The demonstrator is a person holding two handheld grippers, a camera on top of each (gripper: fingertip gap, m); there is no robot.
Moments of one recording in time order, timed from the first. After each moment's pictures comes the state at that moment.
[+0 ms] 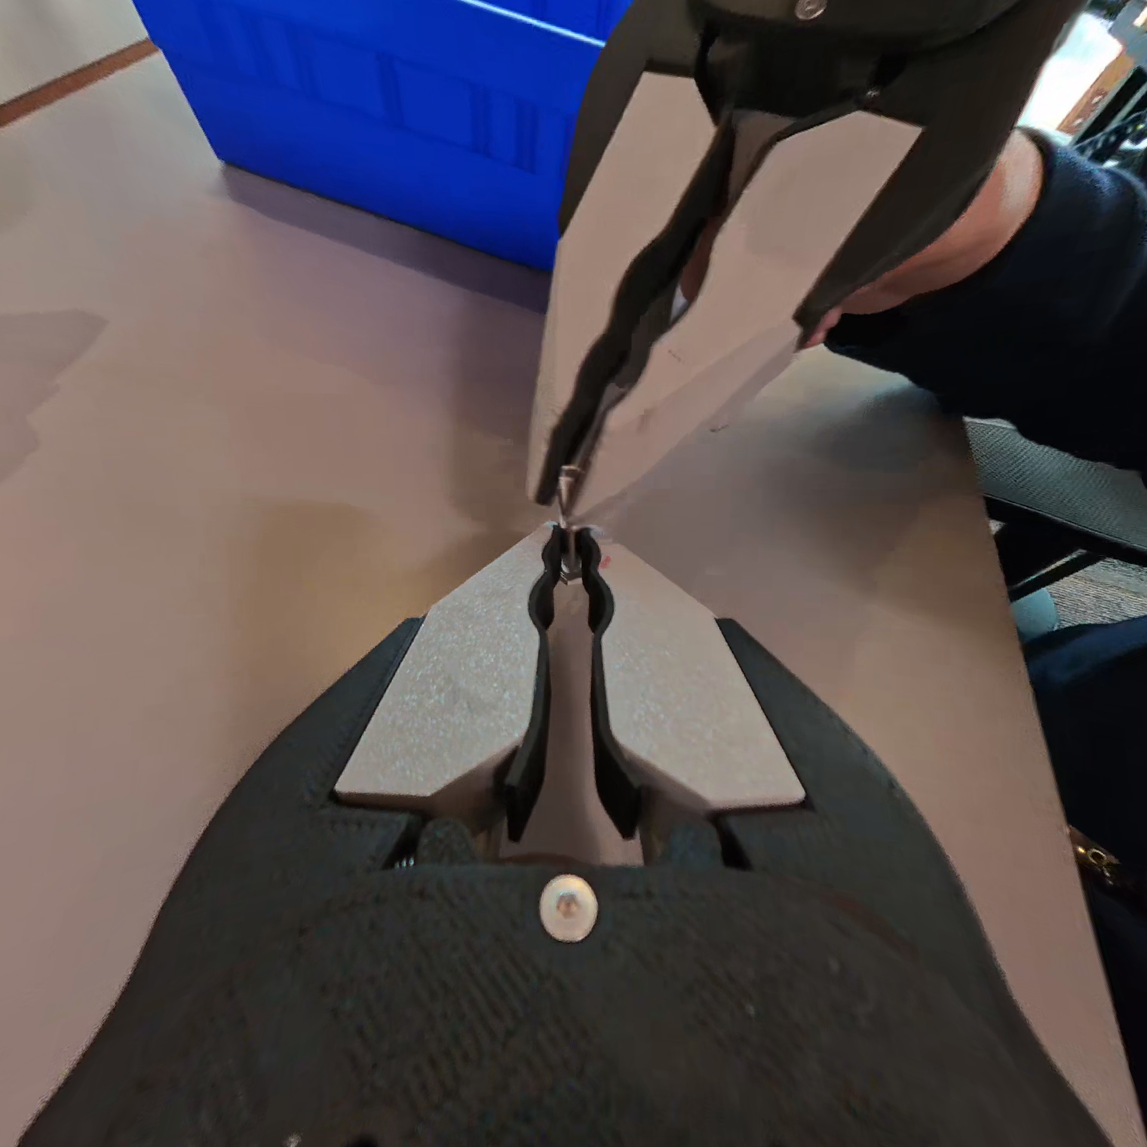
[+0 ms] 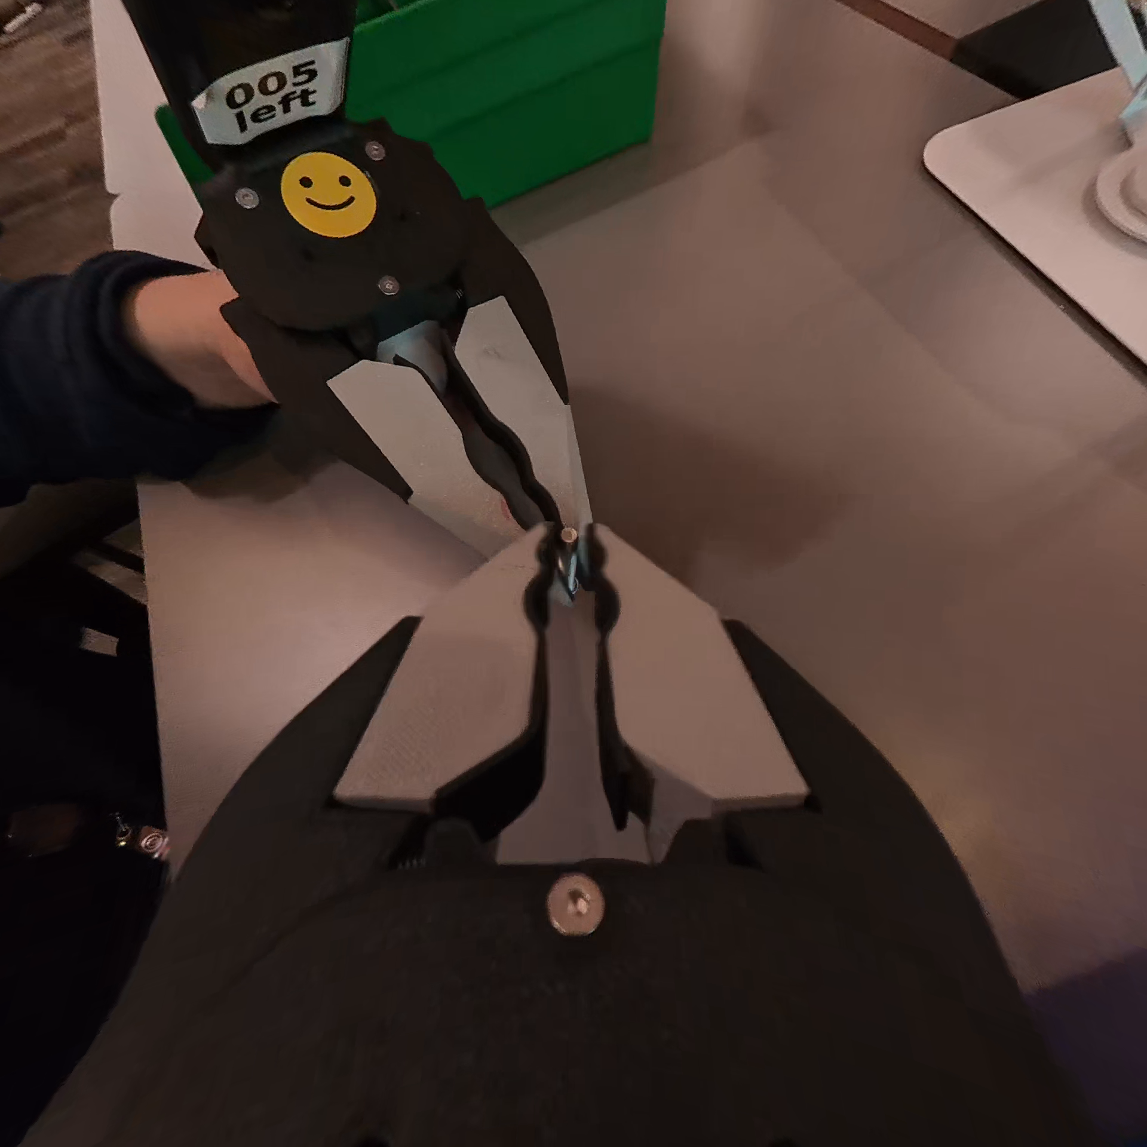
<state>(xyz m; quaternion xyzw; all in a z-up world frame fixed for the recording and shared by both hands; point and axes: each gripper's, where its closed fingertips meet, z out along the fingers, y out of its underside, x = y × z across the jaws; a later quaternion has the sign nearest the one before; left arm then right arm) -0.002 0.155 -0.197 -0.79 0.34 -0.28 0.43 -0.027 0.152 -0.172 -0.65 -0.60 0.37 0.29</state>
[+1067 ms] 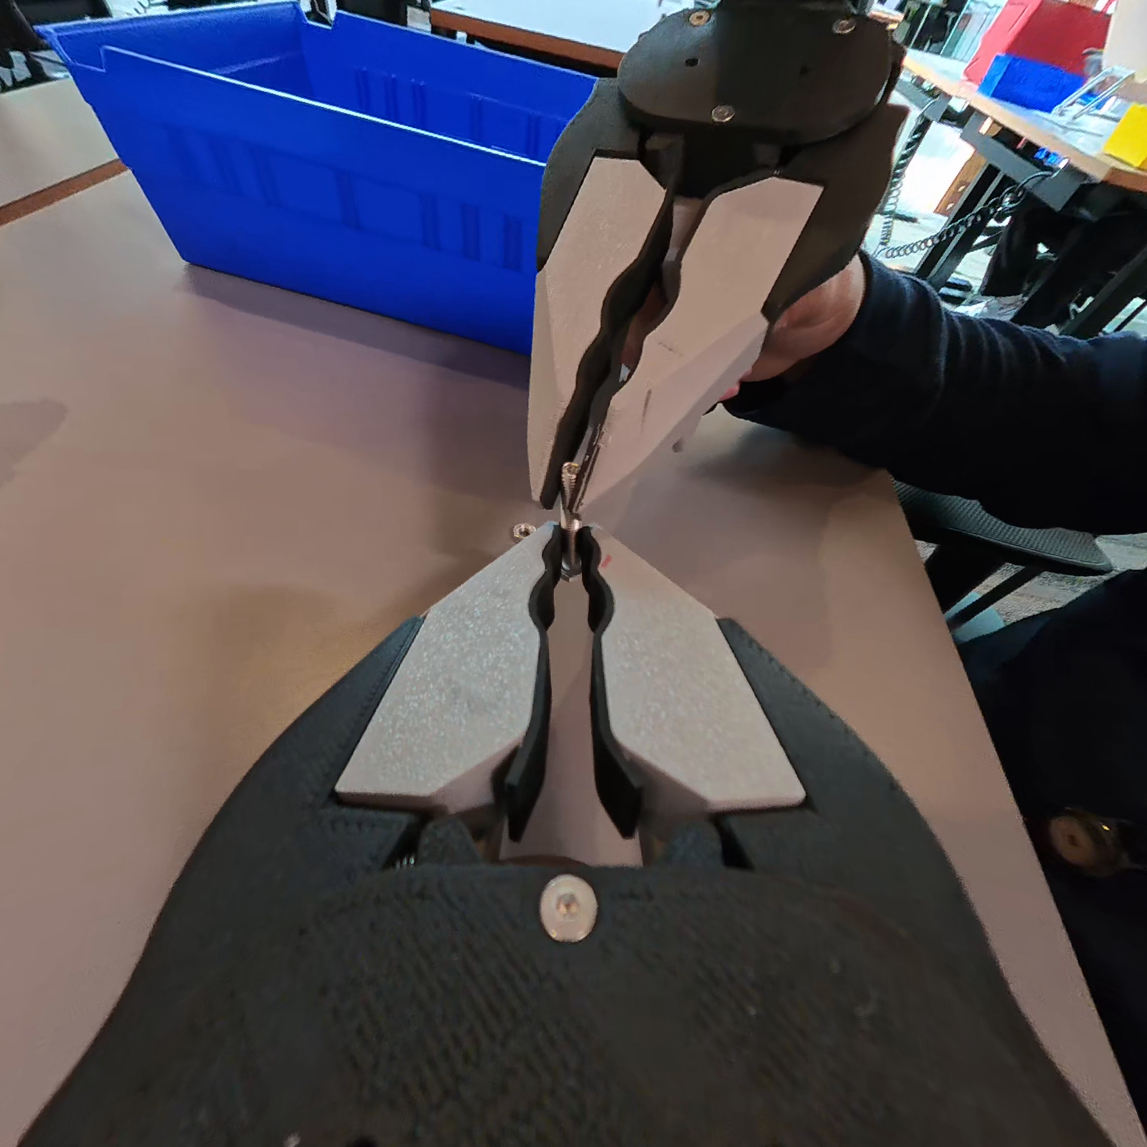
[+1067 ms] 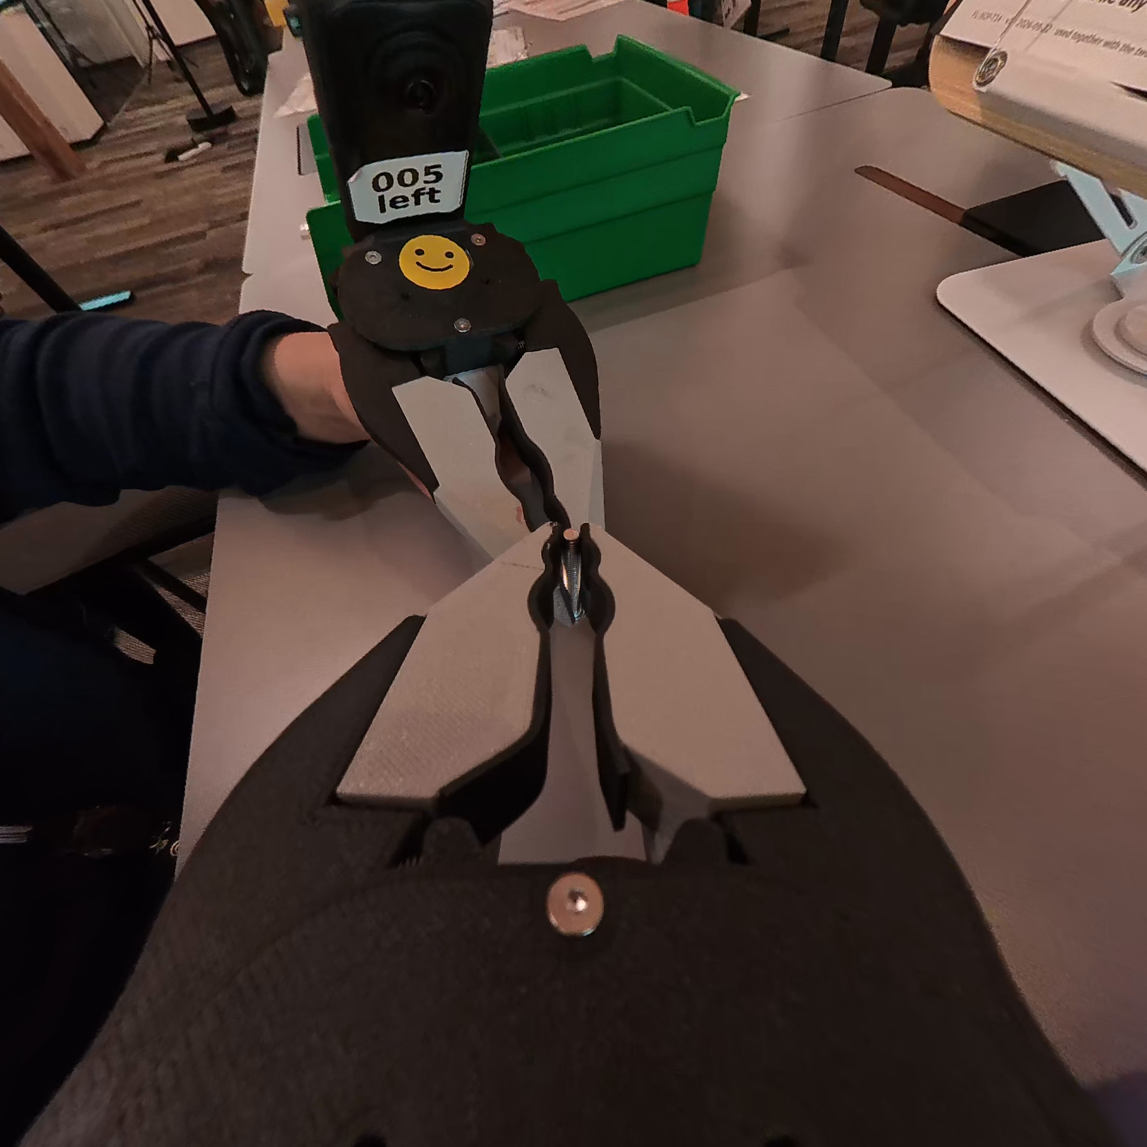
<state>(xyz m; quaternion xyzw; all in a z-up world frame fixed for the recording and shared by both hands) 0.008 0.147 -0.179 -0.74 0.36 -0.32 0.47 -0.021 0.142 -0.152 -0.58 -0.60 0.44 0.33</state>
